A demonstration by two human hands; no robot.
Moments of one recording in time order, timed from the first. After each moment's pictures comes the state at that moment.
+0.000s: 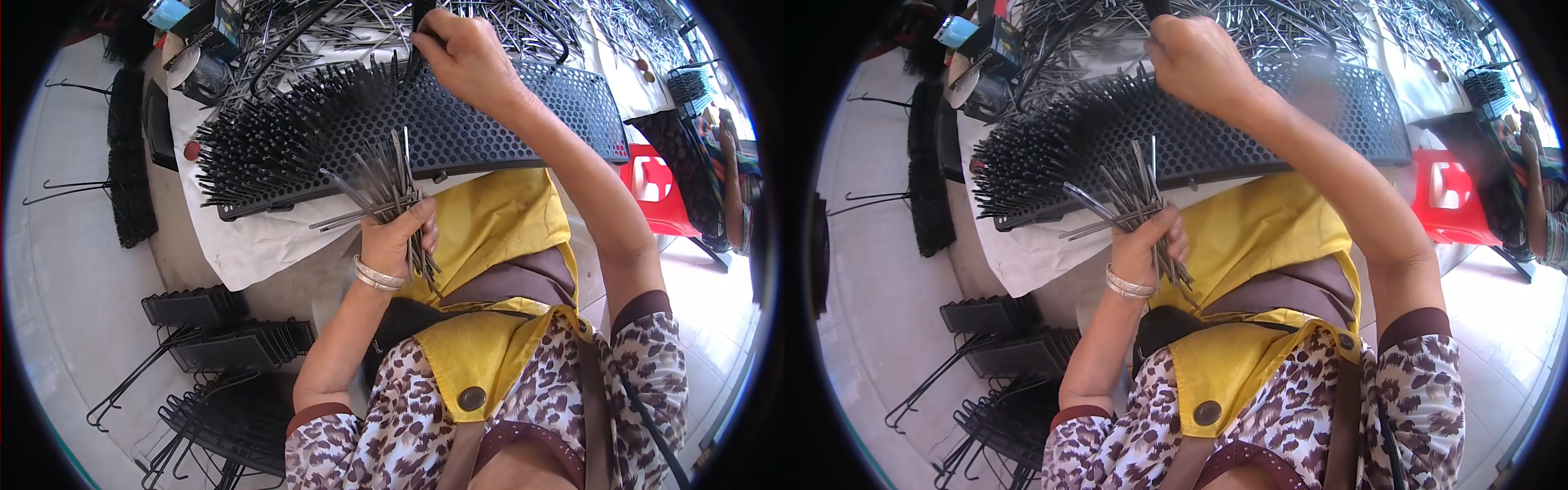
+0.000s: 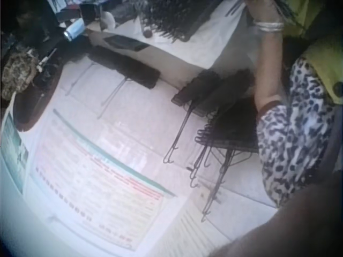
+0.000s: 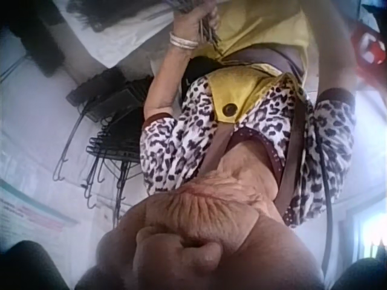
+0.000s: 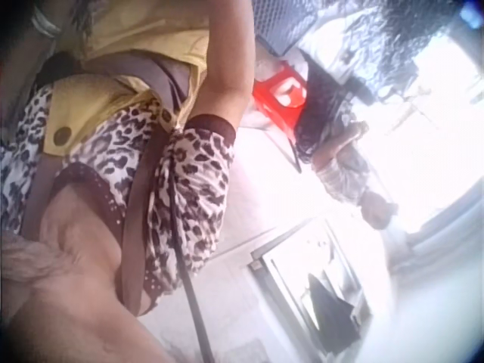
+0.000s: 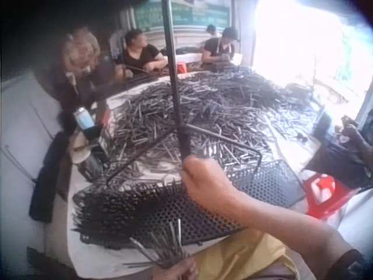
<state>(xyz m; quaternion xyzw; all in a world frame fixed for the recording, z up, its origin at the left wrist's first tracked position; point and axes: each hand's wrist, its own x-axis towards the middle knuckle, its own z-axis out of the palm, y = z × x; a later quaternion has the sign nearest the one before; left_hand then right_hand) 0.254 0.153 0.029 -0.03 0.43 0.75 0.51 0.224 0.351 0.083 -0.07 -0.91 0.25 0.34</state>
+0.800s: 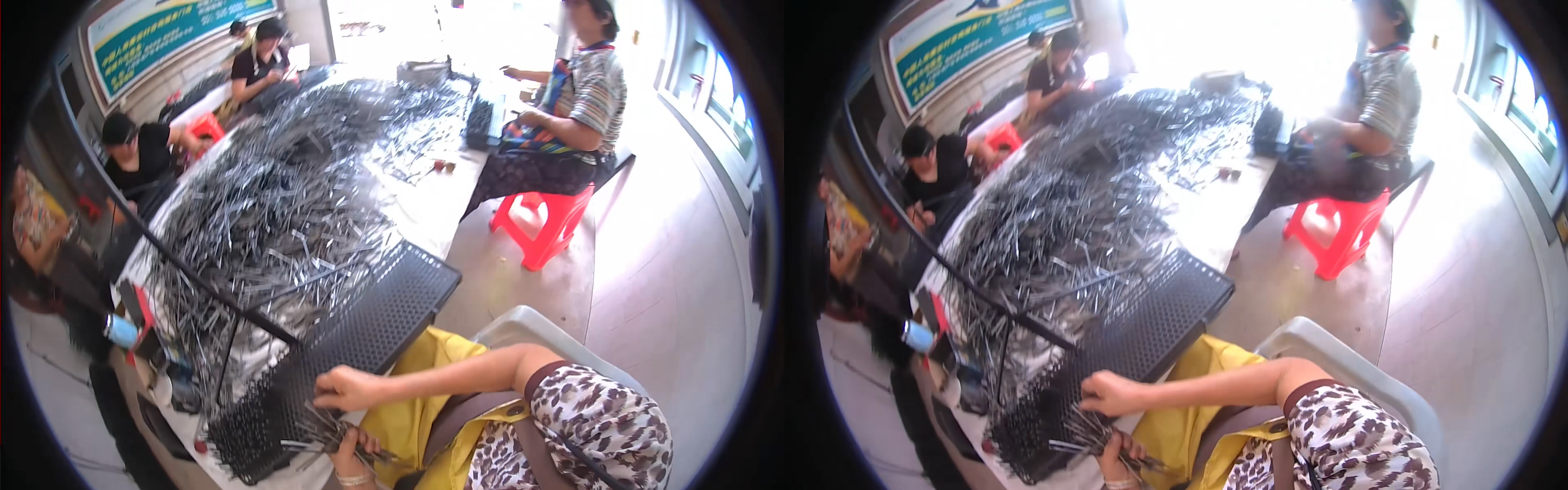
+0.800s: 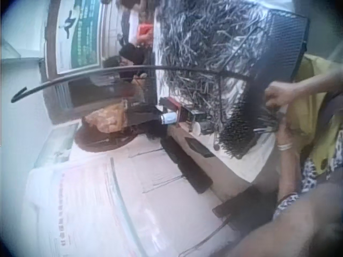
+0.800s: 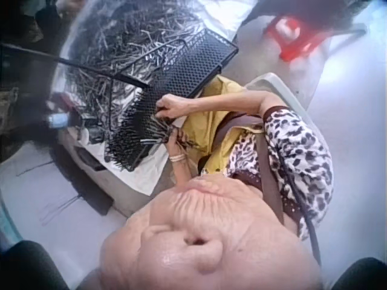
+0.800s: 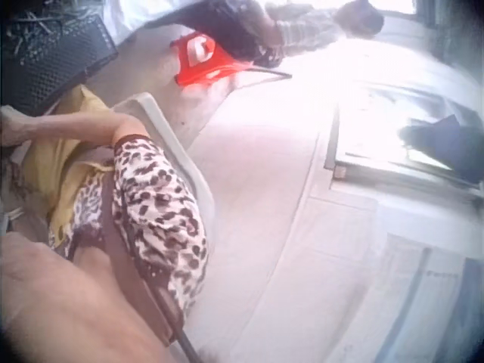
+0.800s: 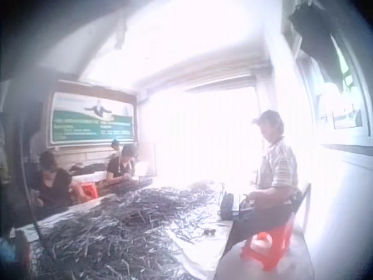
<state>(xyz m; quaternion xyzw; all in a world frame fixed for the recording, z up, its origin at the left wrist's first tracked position) 0.245 0.148 0.011 0.03 0.40 0.74 0.53 0.277 0.302 0.044 -0.10 -0.78 0.59 0.19</state>
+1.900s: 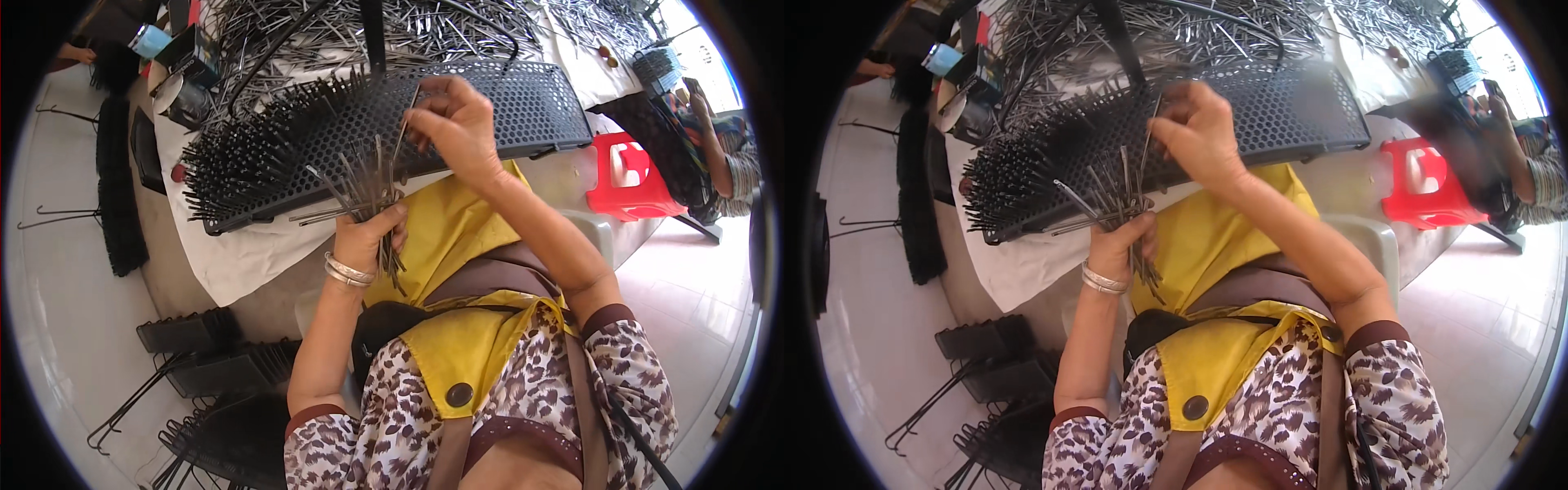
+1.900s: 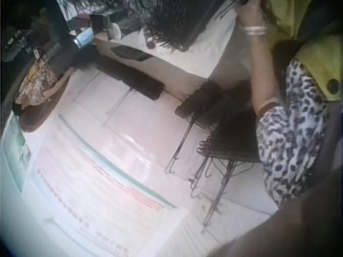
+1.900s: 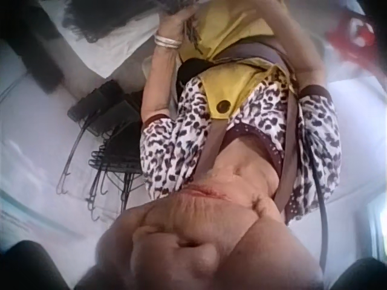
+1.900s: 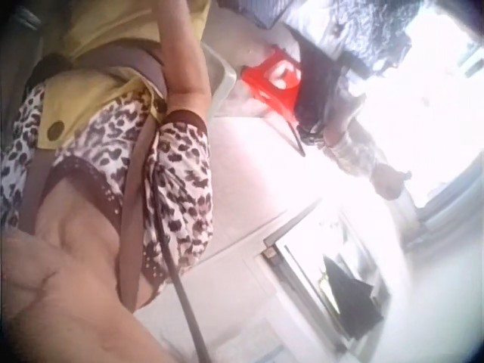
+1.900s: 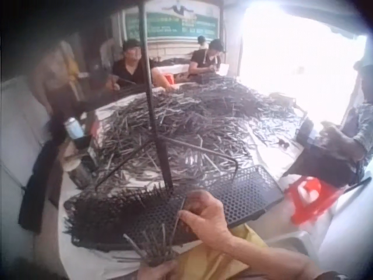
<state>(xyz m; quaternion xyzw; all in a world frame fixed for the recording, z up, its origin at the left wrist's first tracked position) 0.244 0.159 0.032 0.06 0.49 0.71 0.50 0.281 0.315 0.062 -0.25 -0.64 0.67 0.29</state>
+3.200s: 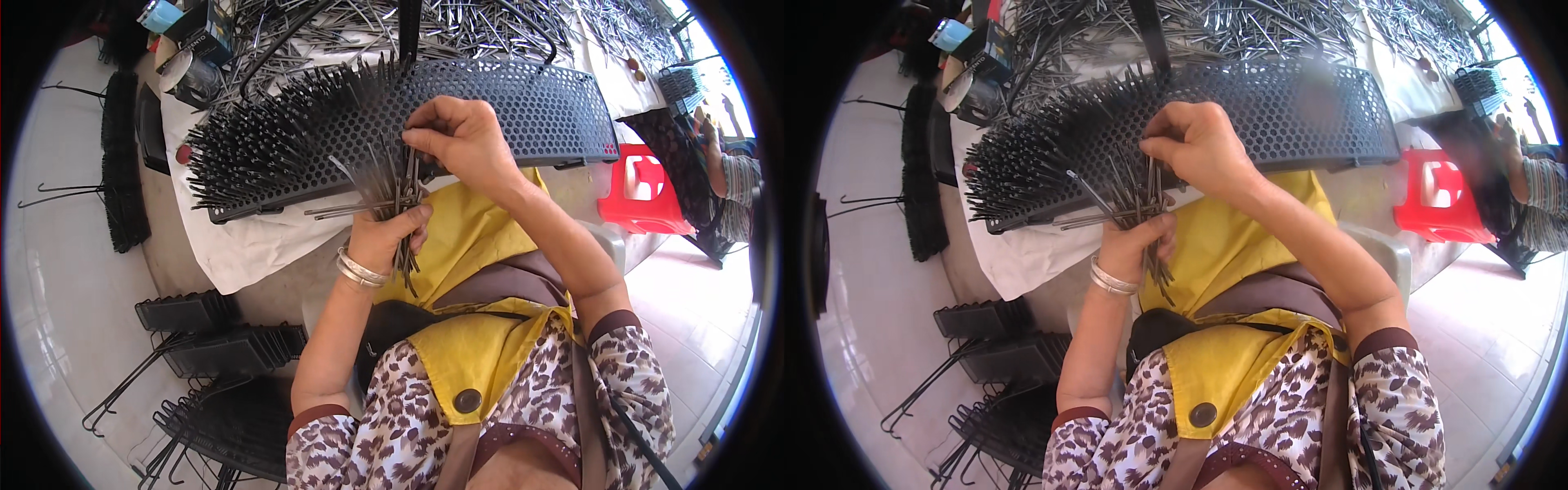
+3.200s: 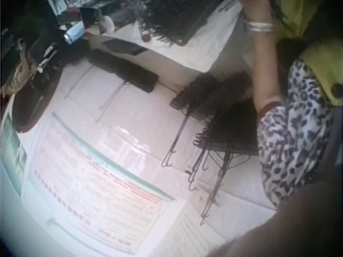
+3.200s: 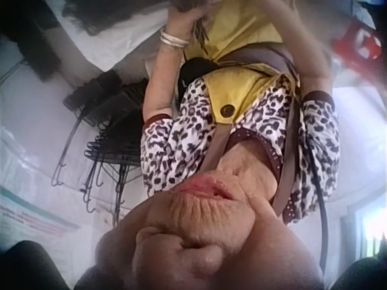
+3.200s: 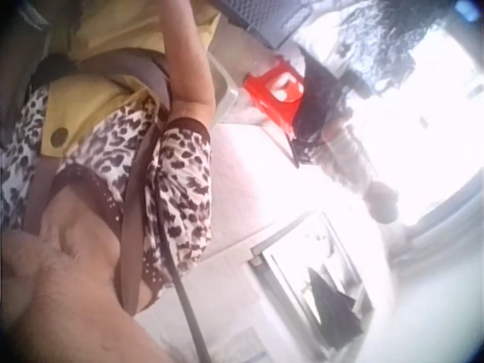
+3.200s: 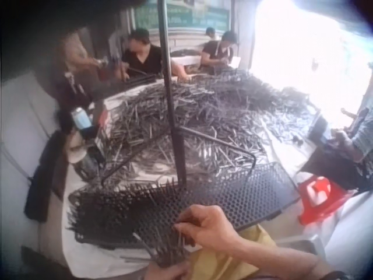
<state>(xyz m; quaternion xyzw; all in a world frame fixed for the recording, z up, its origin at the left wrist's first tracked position) 0.246 0.160 0.036 0.04 0.49 0.70 0.51 0.279 0.306 0.074 -0.21 -0.75 0.62 0.12</state>
